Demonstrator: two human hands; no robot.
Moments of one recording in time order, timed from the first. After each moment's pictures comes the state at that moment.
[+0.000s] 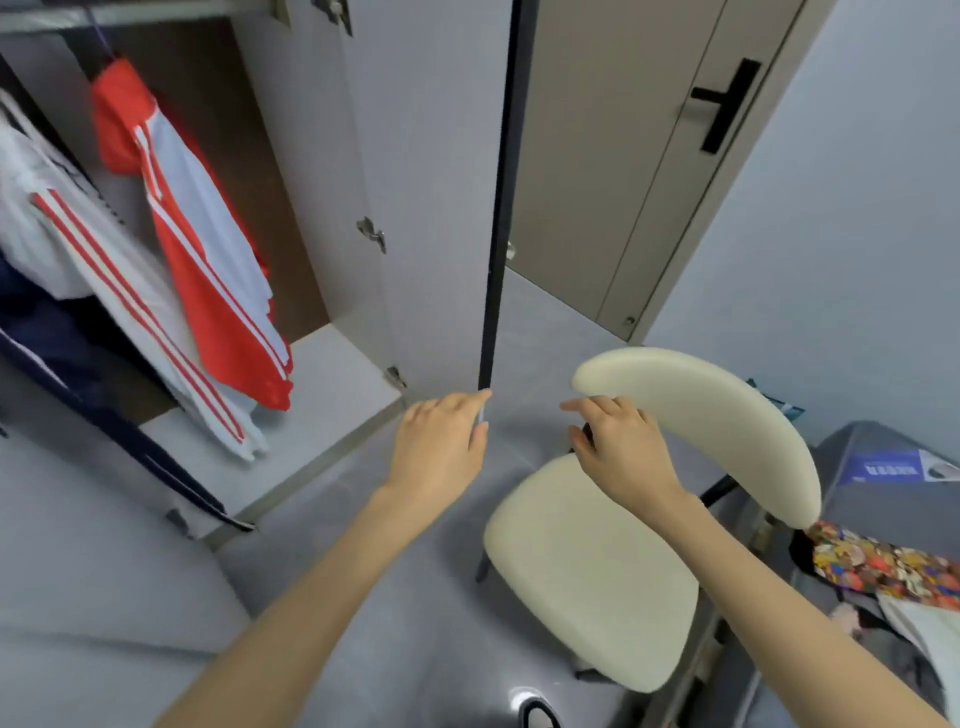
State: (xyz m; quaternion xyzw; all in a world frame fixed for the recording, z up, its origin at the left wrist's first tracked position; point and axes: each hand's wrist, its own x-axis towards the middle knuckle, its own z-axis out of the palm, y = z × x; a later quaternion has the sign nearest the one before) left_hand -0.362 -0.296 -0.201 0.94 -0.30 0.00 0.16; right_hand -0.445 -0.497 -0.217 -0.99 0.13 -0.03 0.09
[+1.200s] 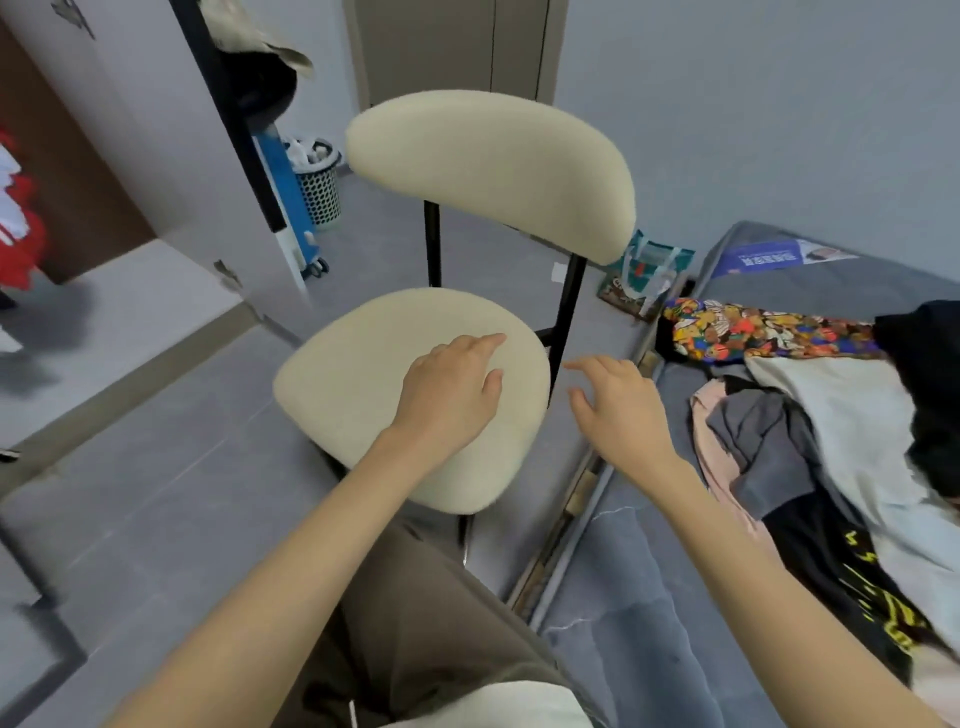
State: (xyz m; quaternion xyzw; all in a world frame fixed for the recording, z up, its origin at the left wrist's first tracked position) left_hand -0.653 -0.552 -0.512 0.89 -0.40 -0.03 0.19; right_hand -0.762 -0.719 -0.557 -0.96 0.23 -0.12 0.13
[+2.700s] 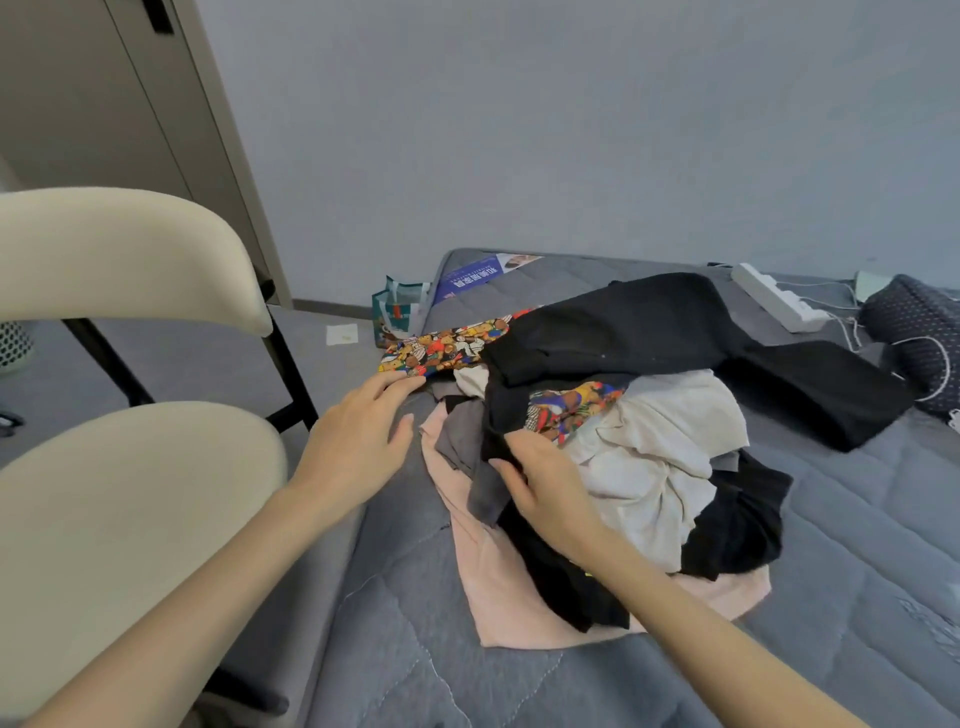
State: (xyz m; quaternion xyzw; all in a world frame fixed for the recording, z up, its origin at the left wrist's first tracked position) left_hand -0.776 -0.768 -0.530 0.78 -0.59 0.01 0.22; right_hand -0.975 -0.868 -0.590 -0.90 0.28 -0.27 0.18
